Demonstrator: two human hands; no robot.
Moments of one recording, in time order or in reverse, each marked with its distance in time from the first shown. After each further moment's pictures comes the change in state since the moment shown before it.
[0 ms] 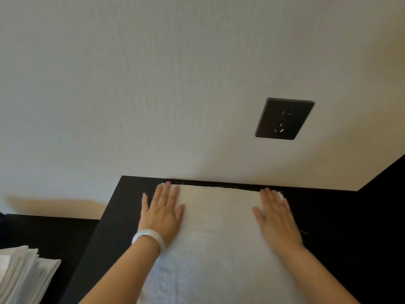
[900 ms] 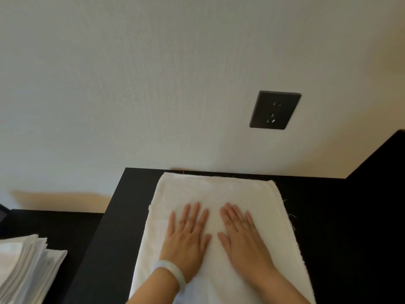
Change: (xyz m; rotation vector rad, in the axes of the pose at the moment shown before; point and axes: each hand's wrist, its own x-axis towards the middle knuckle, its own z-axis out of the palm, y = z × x) left_hand -0.100 0.054 -0.013 -0.054 -0.062 0.258; right_hand -0.086 -0.069 0.022 0.001 -0.042 -0.302
